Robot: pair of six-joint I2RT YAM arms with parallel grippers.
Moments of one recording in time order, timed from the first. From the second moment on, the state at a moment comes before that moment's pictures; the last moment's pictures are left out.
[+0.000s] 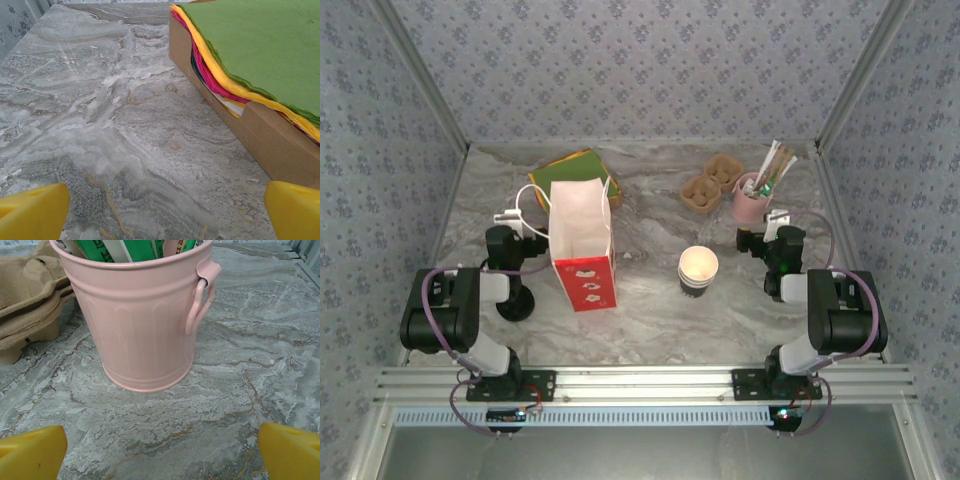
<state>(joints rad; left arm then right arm) -0.01 1.53 0.40 0.70 -0.07 -0.03 -0.05 1.51 0.38 0.70 -0.04 -0.03</state>
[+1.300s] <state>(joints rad) 0.00 1.02 1.22 -0.70 -0.15 -0.54 -0.04 0.98 1.00 -0.60 0.06 0.50</state>
